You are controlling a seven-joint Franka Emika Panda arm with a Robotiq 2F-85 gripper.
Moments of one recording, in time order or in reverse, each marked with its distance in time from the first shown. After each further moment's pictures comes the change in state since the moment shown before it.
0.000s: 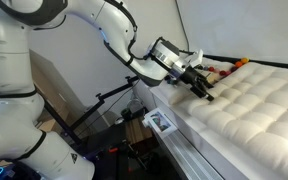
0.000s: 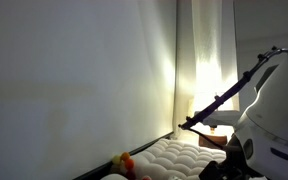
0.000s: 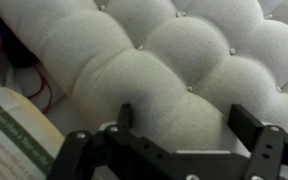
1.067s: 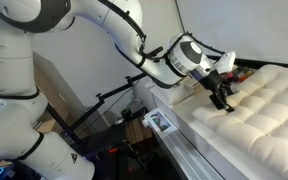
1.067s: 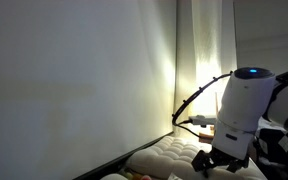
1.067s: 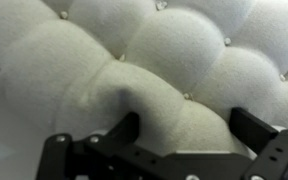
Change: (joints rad) arm -0.153 0.081 -0.006 0.112 0.296 -0.006 -0.240
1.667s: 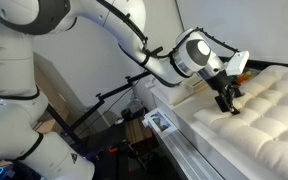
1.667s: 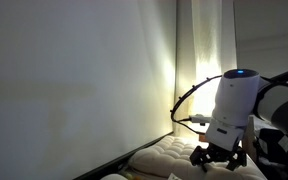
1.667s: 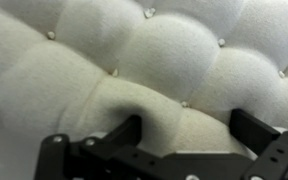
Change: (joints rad) arm -0.030 0.017 -0.006 0.037 0.125 -0.002 -0.040
